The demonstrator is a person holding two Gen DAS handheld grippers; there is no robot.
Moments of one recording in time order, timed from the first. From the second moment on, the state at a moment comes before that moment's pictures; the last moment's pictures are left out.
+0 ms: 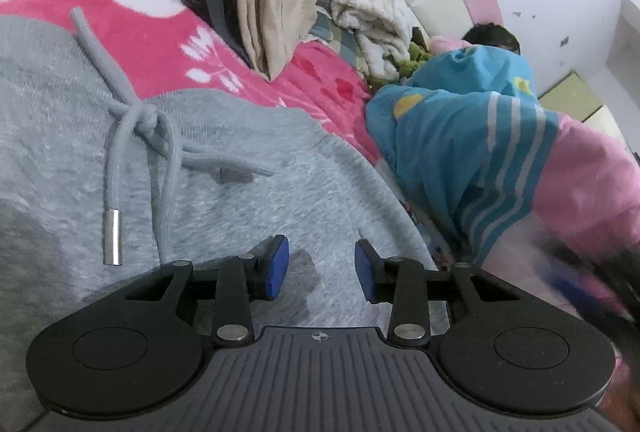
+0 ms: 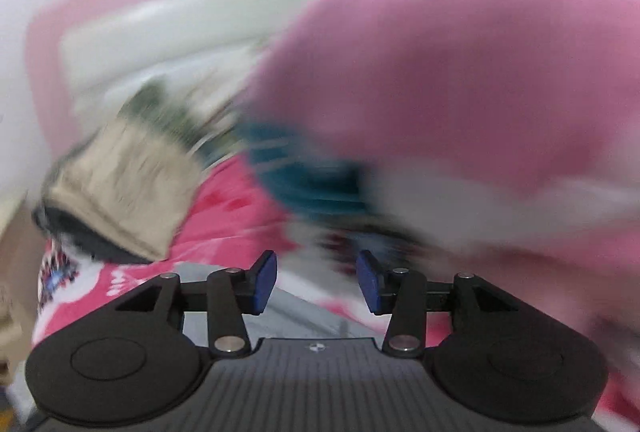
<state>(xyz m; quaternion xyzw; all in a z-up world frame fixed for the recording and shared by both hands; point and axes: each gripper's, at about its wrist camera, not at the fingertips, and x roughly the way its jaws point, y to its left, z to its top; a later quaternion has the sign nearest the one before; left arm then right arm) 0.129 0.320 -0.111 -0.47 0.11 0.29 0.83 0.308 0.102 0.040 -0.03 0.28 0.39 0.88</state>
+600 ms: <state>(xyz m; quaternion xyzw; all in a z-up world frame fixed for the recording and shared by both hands) 0.194 0.217 -0.084 -0.34 0.25 0.09 0.90 0.042 -0.407 0.063 0.24 0.21 -0.07 0.95</state>
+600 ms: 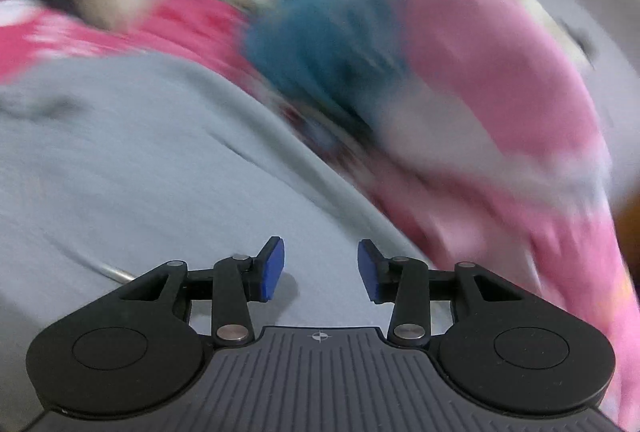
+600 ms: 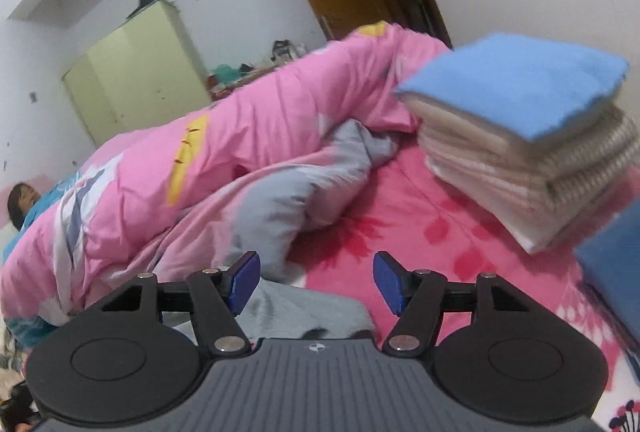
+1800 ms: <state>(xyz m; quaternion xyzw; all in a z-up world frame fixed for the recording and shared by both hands) 0.246 0.137 -0.122 -0.19 0.29 0.01 0.94 0.460 -0.304 -0.071 0.13 0.31 0.01 0.94</state>
